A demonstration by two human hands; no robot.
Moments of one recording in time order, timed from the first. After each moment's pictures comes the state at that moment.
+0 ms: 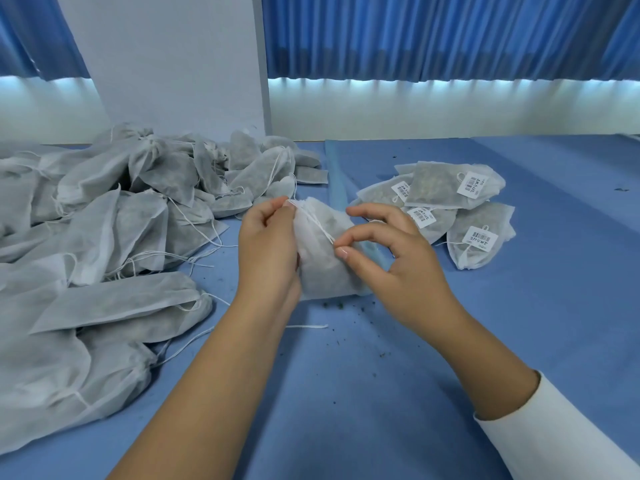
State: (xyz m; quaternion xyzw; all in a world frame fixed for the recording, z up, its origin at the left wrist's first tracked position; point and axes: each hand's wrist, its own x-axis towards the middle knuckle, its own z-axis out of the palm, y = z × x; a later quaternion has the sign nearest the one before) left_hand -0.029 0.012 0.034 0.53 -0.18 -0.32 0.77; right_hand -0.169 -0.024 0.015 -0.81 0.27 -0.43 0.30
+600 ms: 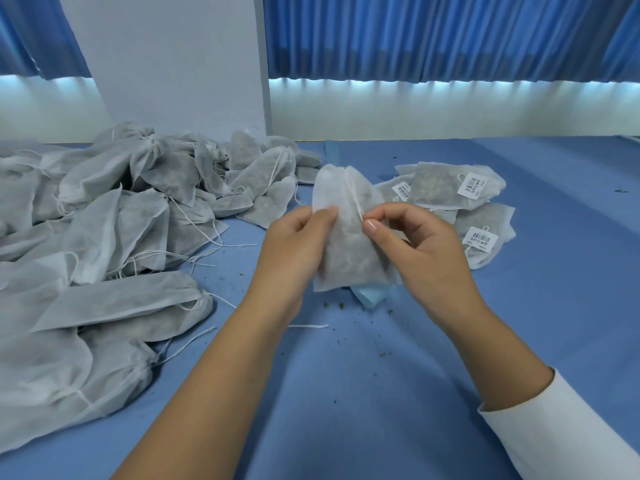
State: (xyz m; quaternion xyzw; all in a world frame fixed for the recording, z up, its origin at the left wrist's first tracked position) left_hand -0.038 0.020 0.035 0.59 -0.35 -0.35 0.64; right_hand -0.177 -0.034 0.023 -0.70 0.26 -0.50 0.44
